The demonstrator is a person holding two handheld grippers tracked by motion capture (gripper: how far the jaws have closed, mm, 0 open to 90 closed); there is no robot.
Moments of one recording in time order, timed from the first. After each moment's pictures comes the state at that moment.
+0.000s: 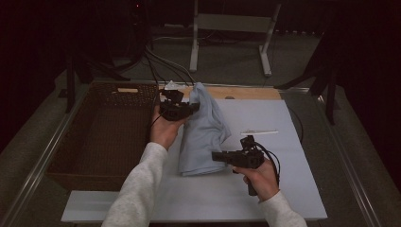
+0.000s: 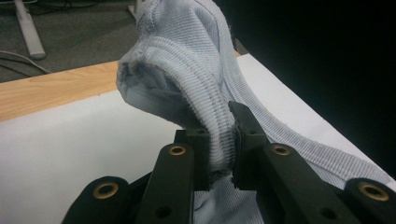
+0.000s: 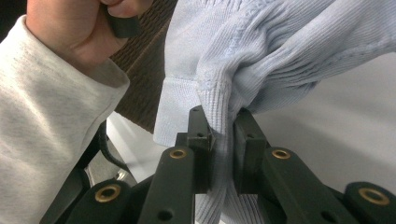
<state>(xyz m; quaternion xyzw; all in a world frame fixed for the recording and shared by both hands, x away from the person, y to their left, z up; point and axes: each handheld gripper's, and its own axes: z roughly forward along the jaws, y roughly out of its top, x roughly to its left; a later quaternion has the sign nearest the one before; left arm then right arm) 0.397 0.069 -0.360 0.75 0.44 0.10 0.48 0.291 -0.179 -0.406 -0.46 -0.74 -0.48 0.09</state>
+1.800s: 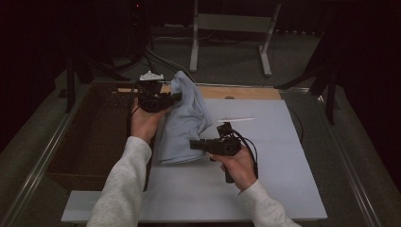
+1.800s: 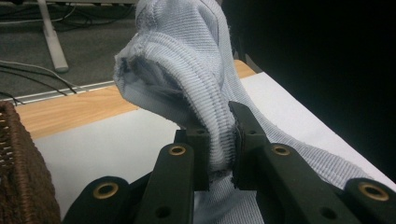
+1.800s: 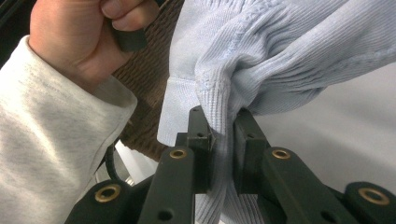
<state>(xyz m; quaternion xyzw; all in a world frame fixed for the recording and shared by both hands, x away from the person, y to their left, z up) 0.403 0.121 -0.336 0.74 0.45 0.13 0.49 0.316 -0.119 -0.387 -0.44 -0.74 -0.50 0.09</state>
